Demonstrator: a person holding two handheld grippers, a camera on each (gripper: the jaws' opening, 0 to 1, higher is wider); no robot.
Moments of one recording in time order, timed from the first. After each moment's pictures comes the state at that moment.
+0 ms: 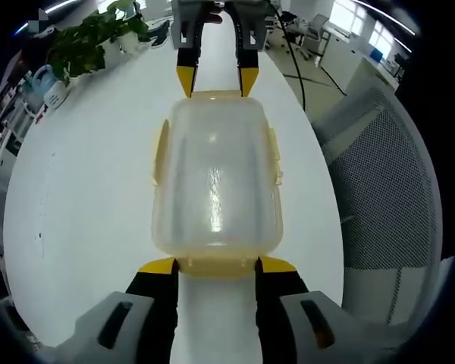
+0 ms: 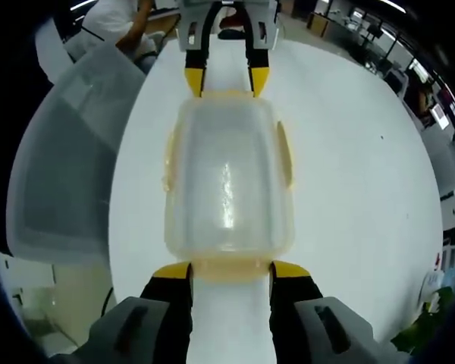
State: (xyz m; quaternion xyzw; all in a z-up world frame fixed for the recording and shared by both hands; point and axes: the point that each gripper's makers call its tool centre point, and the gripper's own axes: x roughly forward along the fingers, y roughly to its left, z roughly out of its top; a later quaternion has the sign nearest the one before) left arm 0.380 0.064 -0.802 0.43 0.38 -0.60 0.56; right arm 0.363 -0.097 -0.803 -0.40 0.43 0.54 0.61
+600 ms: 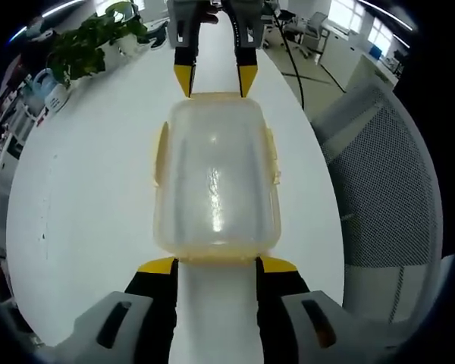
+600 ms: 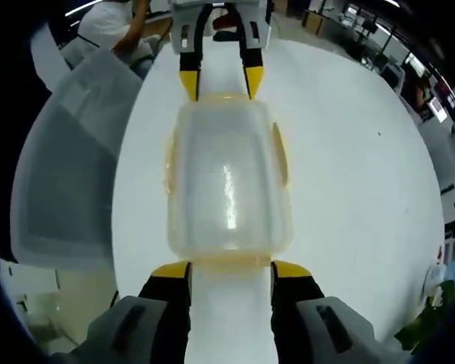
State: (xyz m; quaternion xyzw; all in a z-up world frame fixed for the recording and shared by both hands) left arm 0.381 0.064 -0.797 0.43 0.37 -0.60 0.56; right arm 0.363 -0.098 -0.797 -0.39 0.44 0.53 0.62
